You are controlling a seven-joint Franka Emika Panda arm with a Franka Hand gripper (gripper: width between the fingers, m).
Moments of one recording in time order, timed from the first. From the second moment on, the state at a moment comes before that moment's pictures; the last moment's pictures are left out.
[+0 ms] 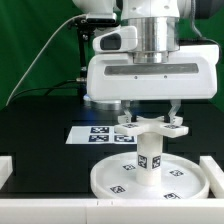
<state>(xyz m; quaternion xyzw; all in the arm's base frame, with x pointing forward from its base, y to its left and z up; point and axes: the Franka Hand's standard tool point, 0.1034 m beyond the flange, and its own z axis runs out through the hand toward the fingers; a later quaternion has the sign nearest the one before) 0.561 0.038 0.102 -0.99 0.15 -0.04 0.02</state>
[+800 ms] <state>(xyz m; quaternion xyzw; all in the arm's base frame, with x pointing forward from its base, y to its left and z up) 0.562 0.038 0.101 -0.87 0.49 -0.03 0.05</state>
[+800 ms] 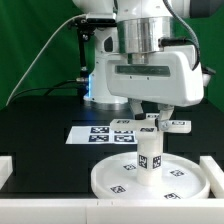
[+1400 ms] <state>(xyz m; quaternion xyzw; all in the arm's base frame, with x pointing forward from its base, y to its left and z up) 0.565 0.038 0.128 -0.93 0.35 -0.03 0.07</state>
